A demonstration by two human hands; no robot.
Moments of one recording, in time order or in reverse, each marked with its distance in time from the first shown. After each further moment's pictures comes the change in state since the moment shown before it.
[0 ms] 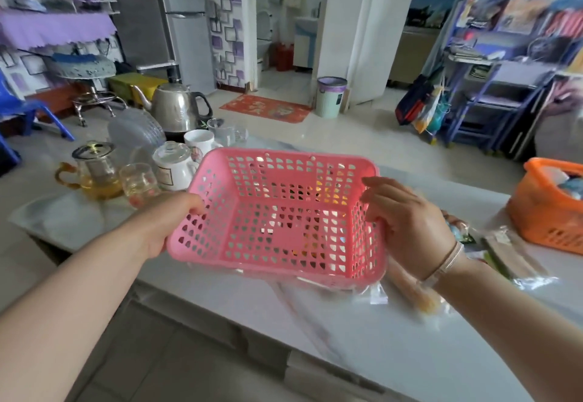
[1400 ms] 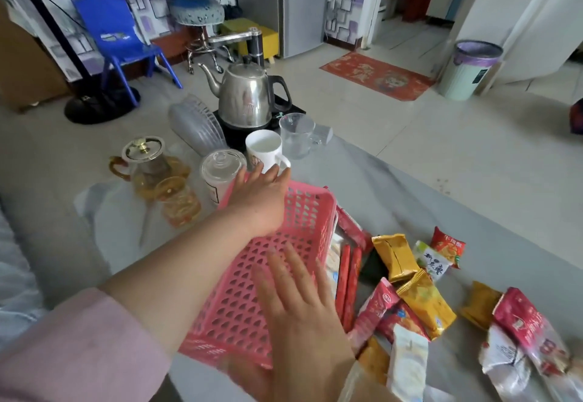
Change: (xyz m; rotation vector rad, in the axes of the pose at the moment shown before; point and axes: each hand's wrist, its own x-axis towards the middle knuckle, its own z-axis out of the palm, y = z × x) left_hand 0.228 0.052 0.021 1.231 0.228 0.126; right_hand 0.094 -0.038 0.200 0.140 -0.432 -0.058
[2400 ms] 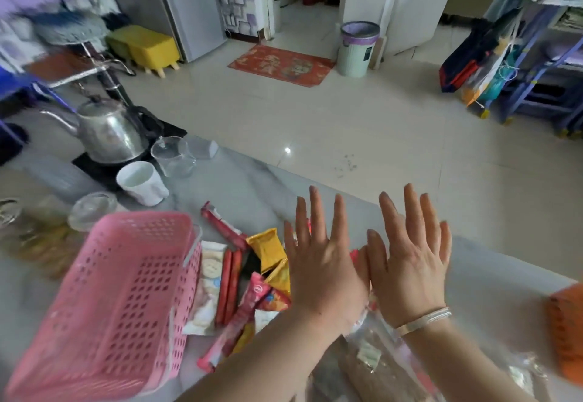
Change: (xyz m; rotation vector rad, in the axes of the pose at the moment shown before) left_hand -0.106 0.308 -0.048 -0.490 0.202 0.222; right_hand -0.094 0.235 -0.163 -0.083 0.254 0.769
